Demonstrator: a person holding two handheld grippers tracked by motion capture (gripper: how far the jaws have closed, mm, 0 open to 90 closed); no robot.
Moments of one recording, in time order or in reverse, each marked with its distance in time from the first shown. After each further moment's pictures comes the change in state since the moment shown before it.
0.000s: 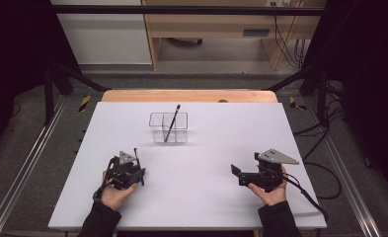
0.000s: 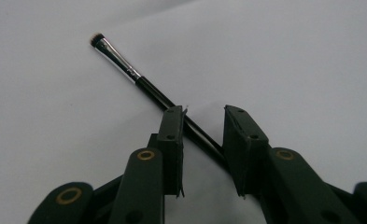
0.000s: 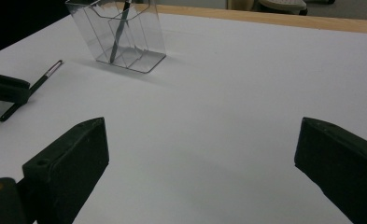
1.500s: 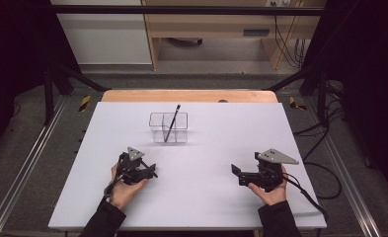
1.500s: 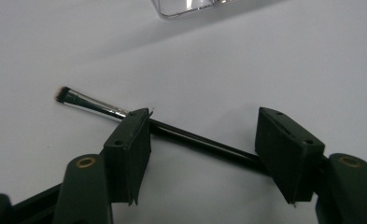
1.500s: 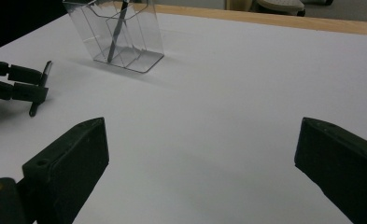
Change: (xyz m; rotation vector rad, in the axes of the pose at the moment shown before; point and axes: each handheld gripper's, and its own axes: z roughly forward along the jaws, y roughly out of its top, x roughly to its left) left arm -0.013 0.014 0.022 -0.041 0.057 -0.017; right arm 0.000 0.000 0.001 0.000 -0.008 -0.005
